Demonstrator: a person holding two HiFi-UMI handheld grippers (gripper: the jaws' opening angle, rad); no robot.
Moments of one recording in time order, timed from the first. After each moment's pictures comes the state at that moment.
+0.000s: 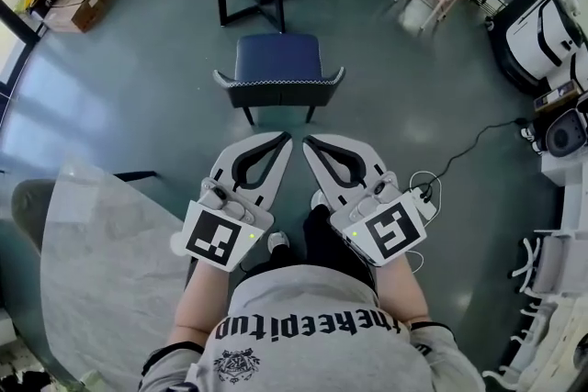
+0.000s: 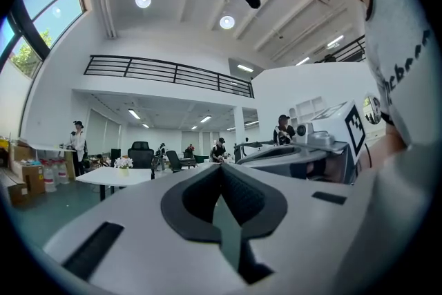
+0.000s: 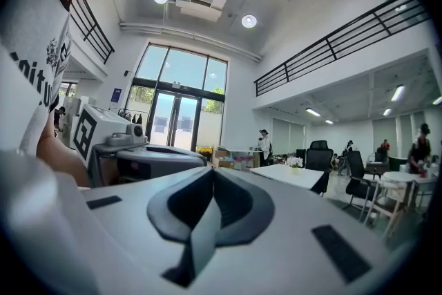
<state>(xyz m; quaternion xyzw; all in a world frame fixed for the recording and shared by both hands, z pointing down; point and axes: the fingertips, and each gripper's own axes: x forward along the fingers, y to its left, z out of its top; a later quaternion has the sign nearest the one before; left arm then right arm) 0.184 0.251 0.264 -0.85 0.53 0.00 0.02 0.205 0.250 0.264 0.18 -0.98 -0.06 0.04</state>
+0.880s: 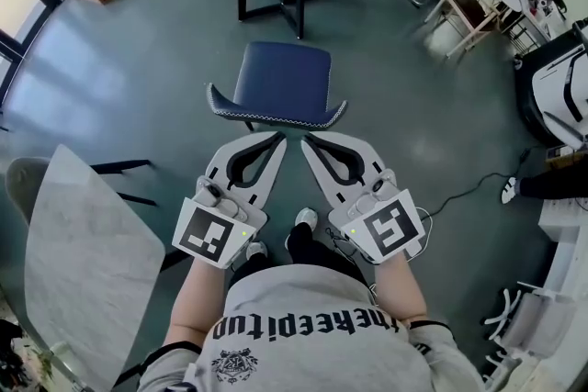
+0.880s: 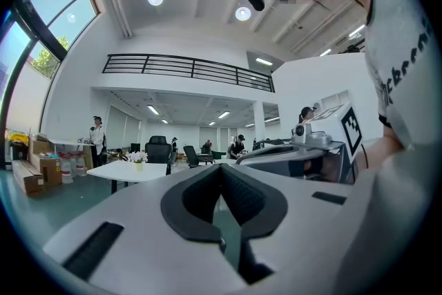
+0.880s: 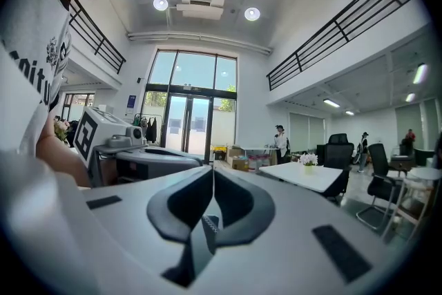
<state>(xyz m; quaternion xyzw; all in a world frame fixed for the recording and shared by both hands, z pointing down) 0.180 0.121 0.274 -0.80 0.60 0.01 -0.01 0.205 0.111 0.270 0.10 -0.99 -0.04 0.04</state>
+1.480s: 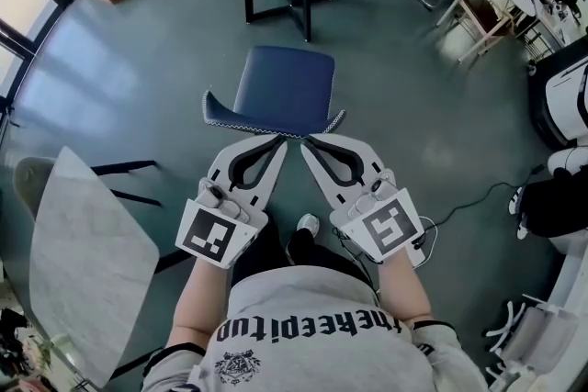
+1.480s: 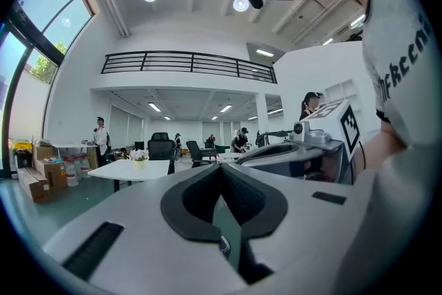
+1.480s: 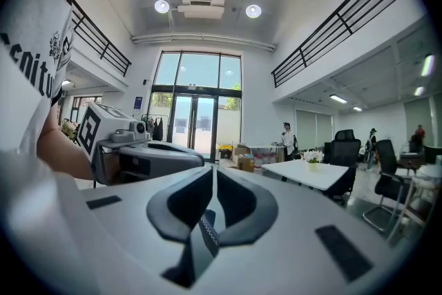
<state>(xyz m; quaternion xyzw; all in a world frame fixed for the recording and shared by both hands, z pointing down) 0.199 0.081 0.290 -0.79 0.61 -0.03 -0.01 0.223 0.072 0.289 0.06 -1.00 -0.04 0.04</state>
